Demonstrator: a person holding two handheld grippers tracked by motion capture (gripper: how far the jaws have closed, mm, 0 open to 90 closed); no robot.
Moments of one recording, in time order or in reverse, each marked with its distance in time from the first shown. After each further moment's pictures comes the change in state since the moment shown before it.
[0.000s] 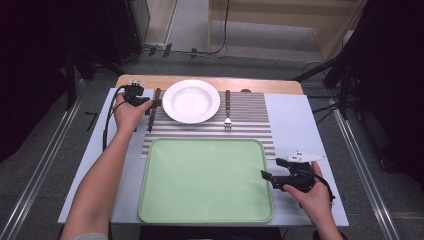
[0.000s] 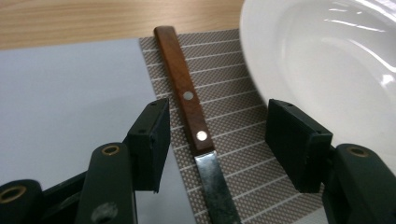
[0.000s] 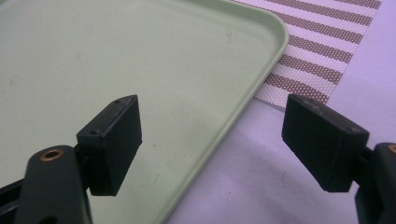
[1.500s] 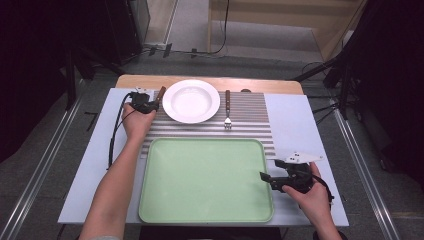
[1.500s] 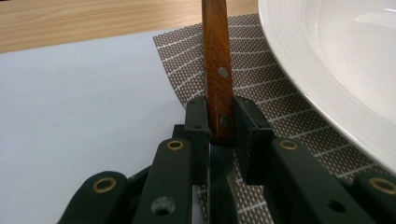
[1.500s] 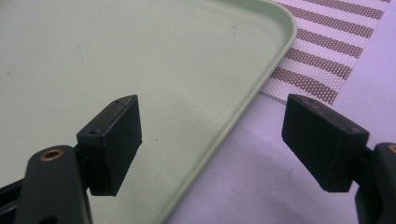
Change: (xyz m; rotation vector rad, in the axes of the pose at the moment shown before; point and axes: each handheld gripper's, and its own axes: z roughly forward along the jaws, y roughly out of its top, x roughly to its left) left arm -0.015 -0.024 0.018 -0.078 0.152 0.081; right arm 0.002 -0.002 0.003 0.022 -0.002 -0.018
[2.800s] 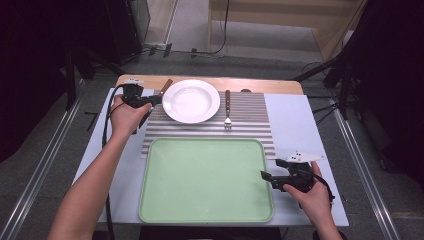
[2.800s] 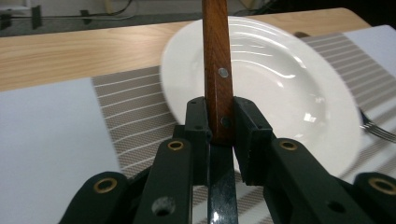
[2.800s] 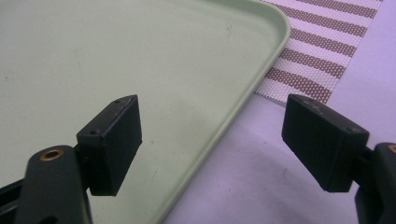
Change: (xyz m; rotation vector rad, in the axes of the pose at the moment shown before) left arm -0.010 0.033 -0.073 -0.038 -0.289 -0.014; right arm -0.003 0.000 -0.001 -0.010 0.000 0.025
